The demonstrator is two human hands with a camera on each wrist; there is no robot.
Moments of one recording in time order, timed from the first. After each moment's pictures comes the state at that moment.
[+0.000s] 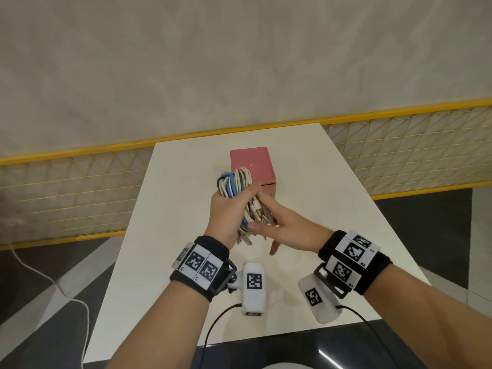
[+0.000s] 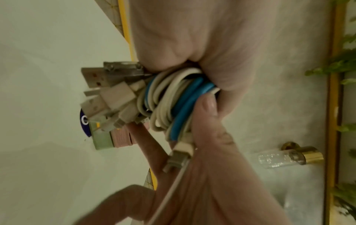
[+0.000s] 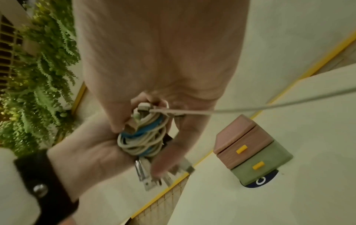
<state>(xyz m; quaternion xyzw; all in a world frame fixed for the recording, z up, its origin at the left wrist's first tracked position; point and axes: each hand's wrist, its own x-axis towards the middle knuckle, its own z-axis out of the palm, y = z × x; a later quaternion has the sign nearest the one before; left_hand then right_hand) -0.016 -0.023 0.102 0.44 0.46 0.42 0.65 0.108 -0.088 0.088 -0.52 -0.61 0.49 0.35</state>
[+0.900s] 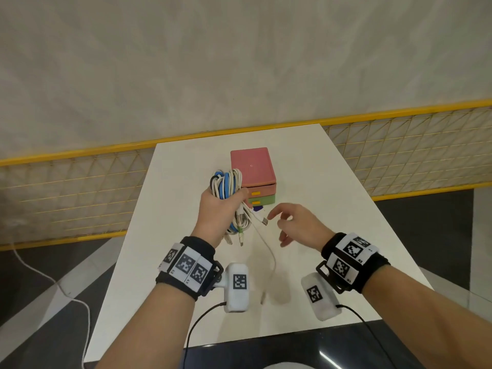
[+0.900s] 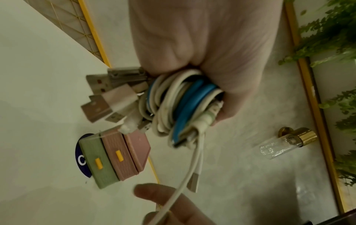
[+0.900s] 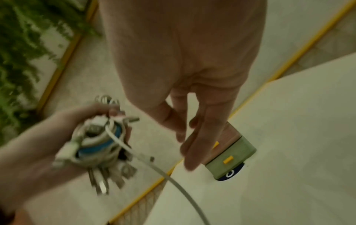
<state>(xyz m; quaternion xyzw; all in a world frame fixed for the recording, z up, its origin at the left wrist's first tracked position) -0.034 -0.014 0.106 0.55 0.49 0.40 0.54 0.132 -0.084 0.058 -0.69 -0.47 0.42 0.35</state>
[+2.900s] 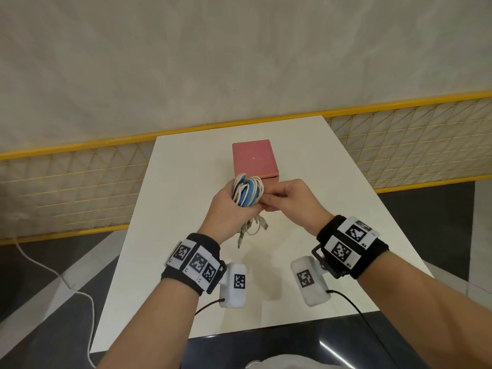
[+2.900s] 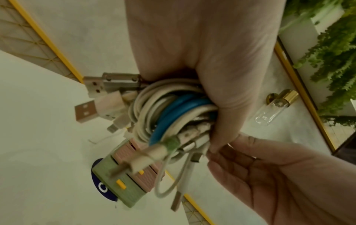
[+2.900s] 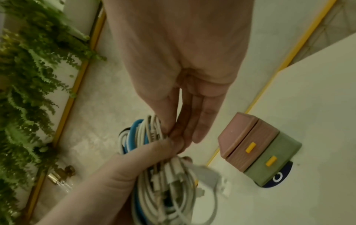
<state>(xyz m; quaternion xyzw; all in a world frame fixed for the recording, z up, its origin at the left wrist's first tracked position) -0.039 -0.011 0.080 0.68 0.43 0.31 0.51 0.115 -0.065 0.077 -0.58 -0.50 0.40 0.50</state>
